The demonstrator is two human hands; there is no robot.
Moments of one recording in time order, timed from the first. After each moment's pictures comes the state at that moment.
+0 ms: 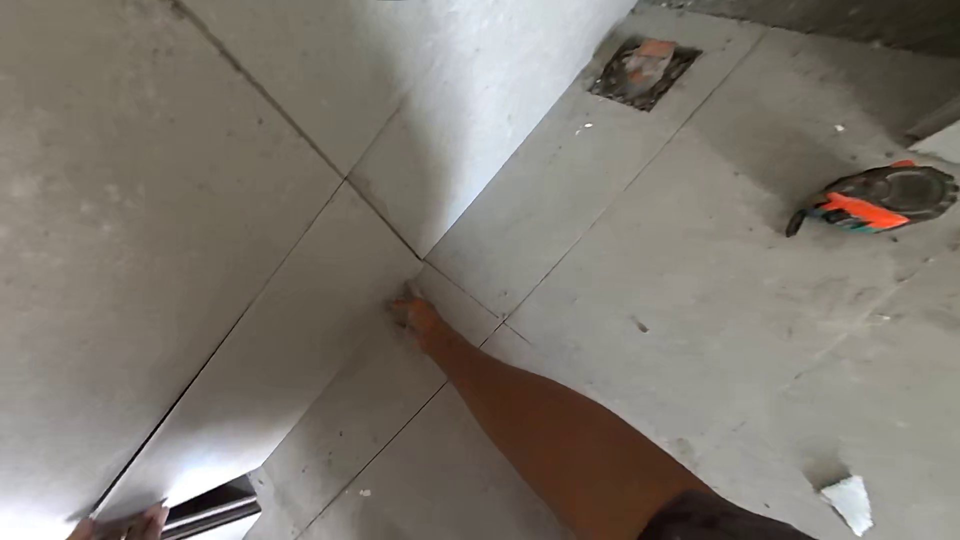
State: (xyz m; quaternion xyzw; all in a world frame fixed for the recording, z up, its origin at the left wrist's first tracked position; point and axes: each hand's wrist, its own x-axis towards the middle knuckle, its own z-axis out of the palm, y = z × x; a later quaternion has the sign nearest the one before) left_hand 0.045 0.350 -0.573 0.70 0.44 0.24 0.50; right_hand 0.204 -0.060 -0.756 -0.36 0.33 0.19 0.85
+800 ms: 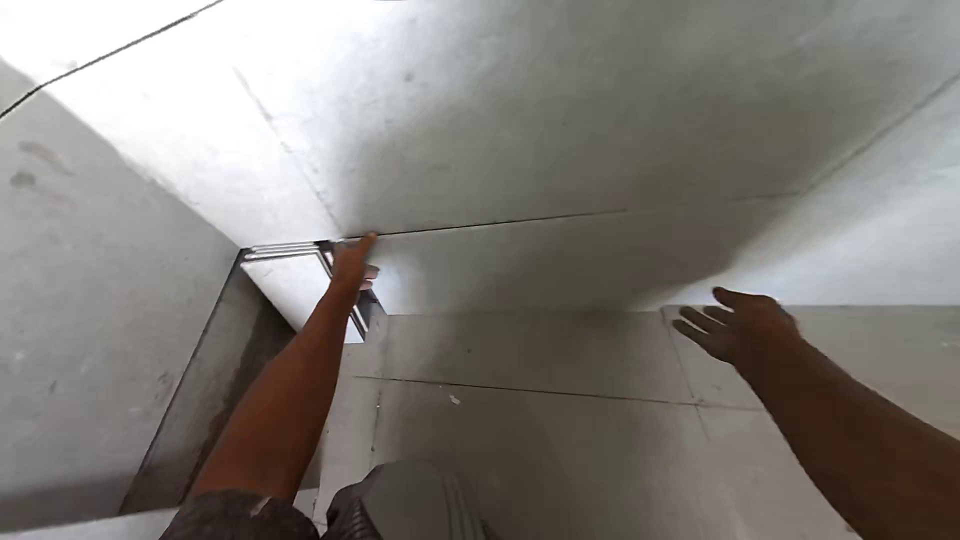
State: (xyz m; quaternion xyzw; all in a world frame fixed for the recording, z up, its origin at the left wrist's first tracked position) left_hand 0.036 0.378 -0.546 0.69 0.44 0.11 0.57; right_hand 0.199 -0.111 -0.653 -0.60 0.29 0.12 0.74
